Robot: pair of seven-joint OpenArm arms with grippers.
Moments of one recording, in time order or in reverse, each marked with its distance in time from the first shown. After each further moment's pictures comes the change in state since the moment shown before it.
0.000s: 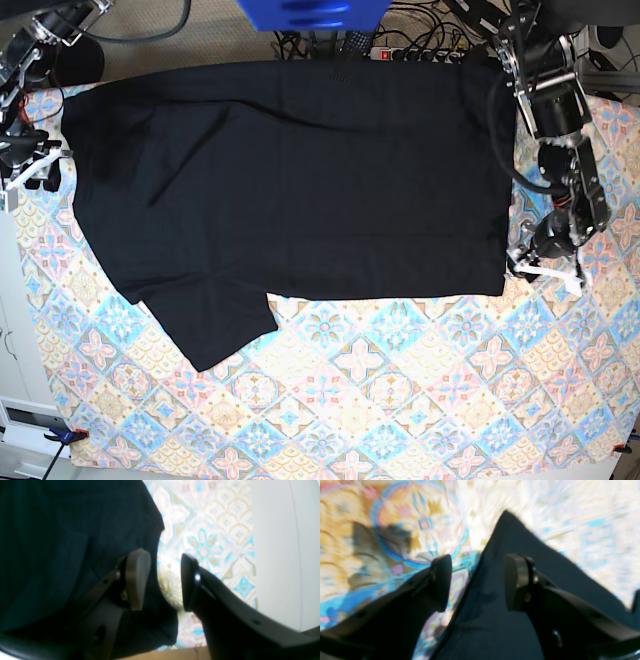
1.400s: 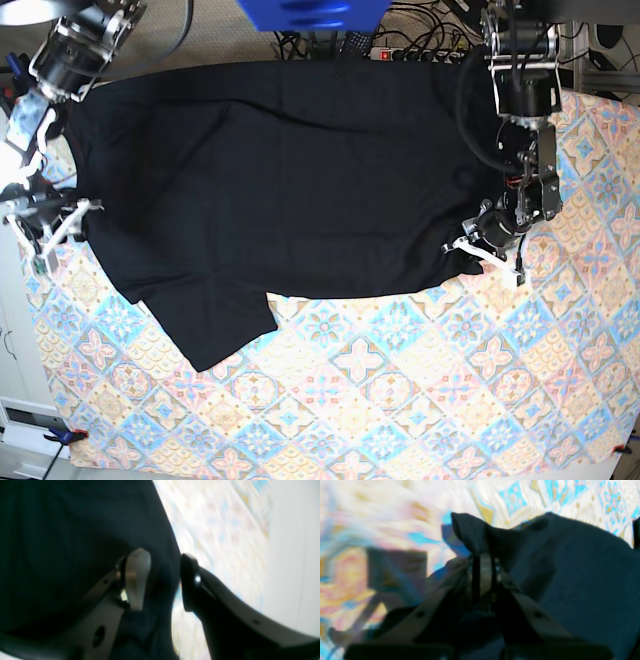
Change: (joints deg) left arm 7.8 2.8 11.1 9.5 -1.0 -6.8 -5.8; right arm 14.9 1.8 -15.6 -8.1 -10.5 0.0 0.7
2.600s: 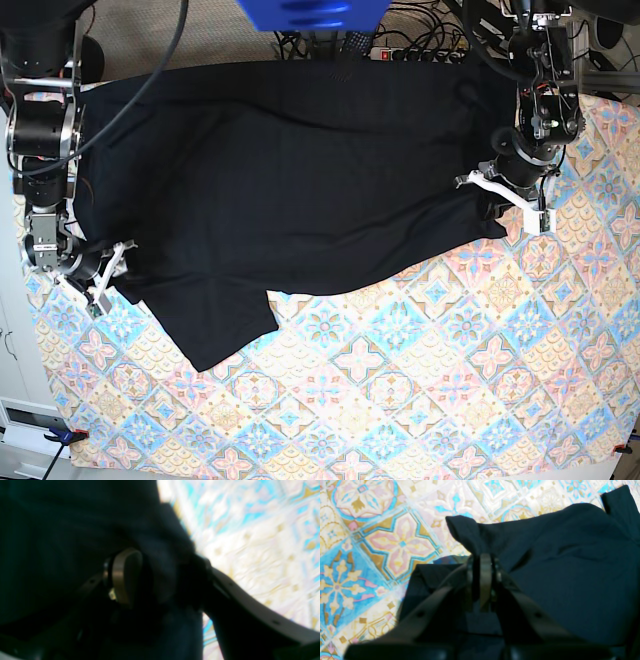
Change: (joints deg) left arm 24.2 0.4 -6.2 32.7 0.0 0.1 0.6; right arm 29.3 9.1 -34.7 -60.6 -15.9 0.0 43.6
